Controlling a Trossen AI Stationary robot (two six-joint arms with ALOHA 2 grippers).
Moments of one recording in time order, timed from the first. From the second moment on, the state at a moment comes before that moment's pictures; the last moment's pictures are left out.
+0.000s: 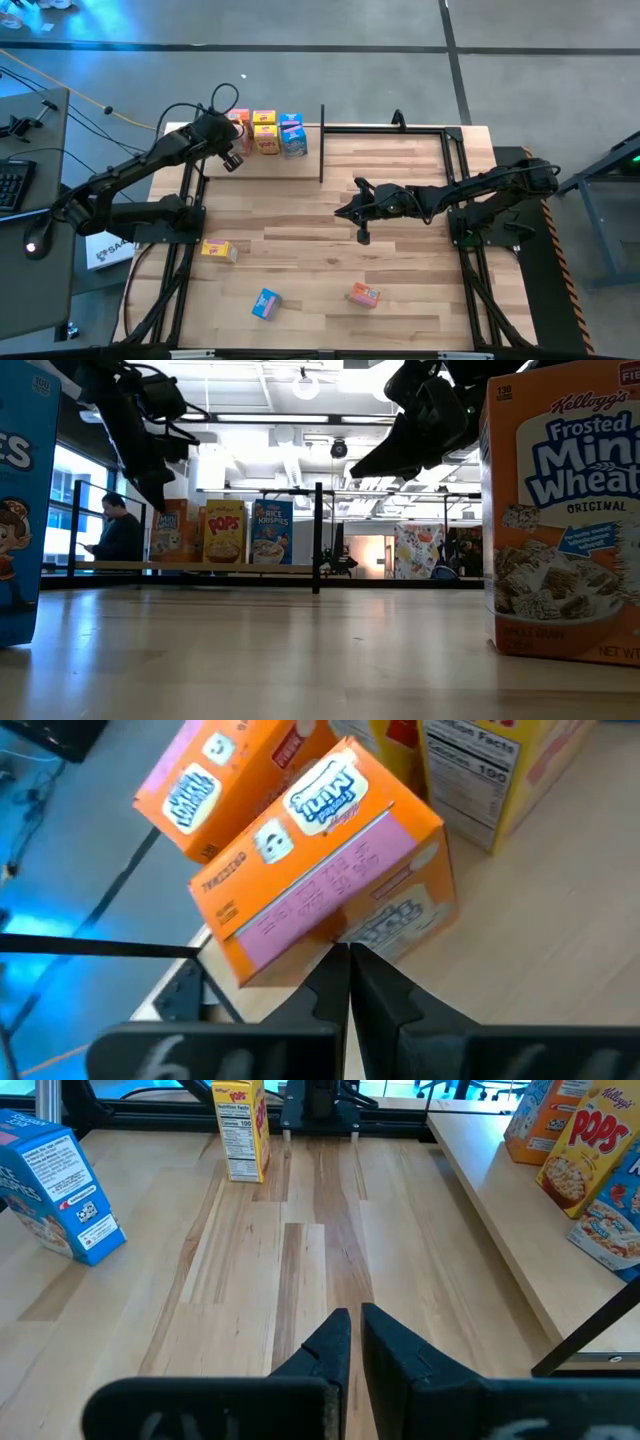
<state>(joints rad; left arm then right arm) 0.83 1.02 0.75 -0.65 -0.32 0.30 0.04 1.45 0.69 0.36 0.05 -0.03</state>
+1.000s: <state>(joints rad) 0.61 0.95 0.90 -0.90 0.12 0.15 0.04 1.45 0.69 0.36 0.05 -0.03</state>
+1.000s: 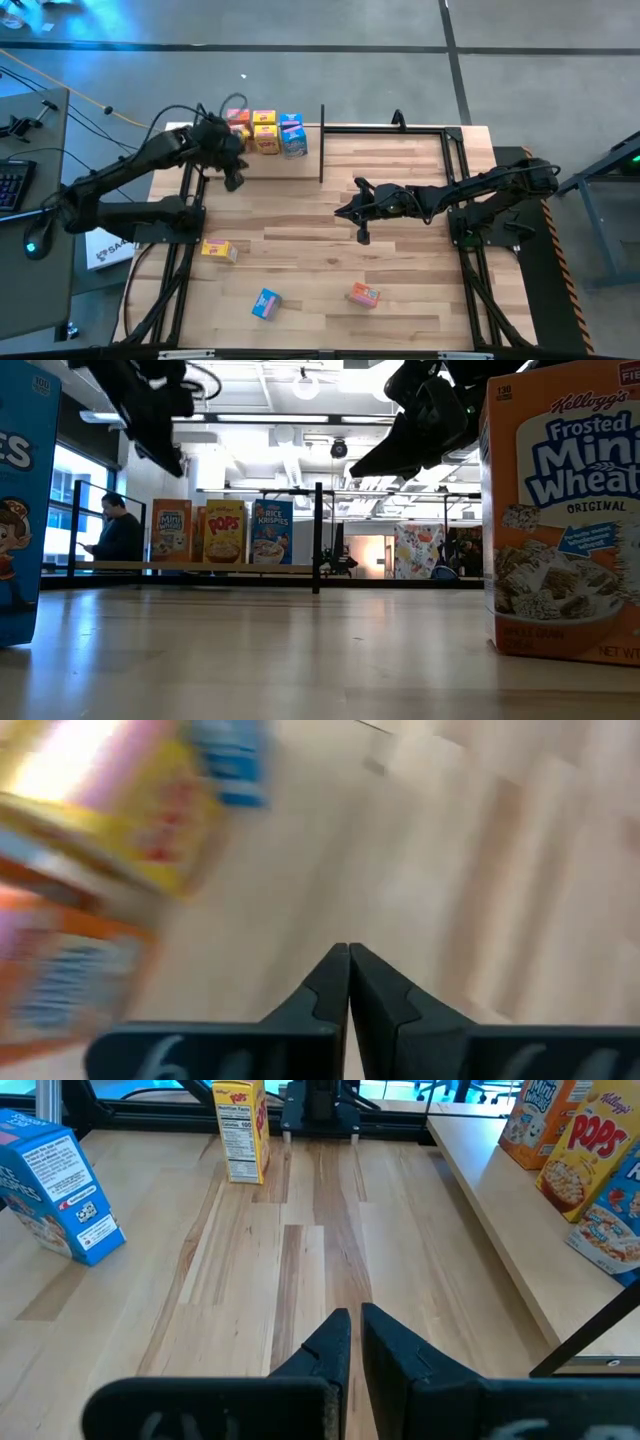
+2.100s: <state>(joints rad) -0.53 1.29 1.07 -1.42 -0.06 -0.74 0.04 1.45 0.69 0.36 0.04 -0.06</state>
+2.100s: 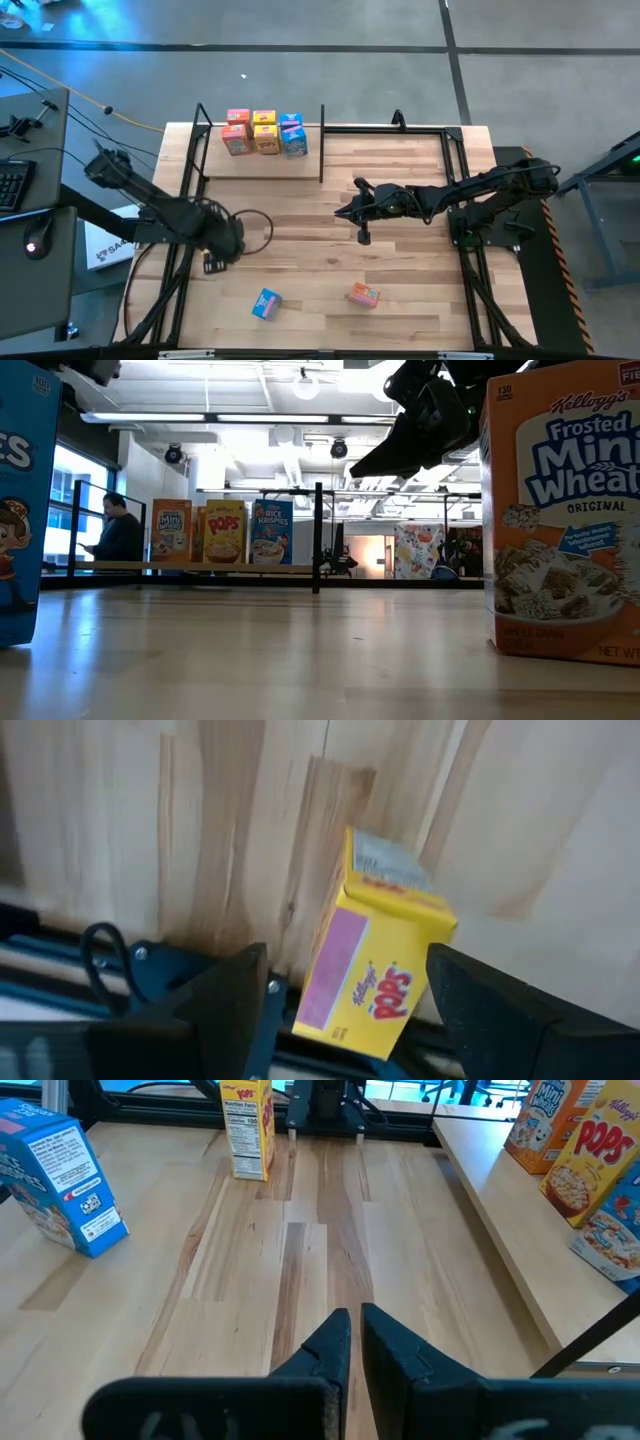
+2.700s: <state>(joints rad) -0.56 1.34 1.08 -1.47 -0.03 -0.70 0.04 1.45 0.69 0.36 0.02 -0.06</state>
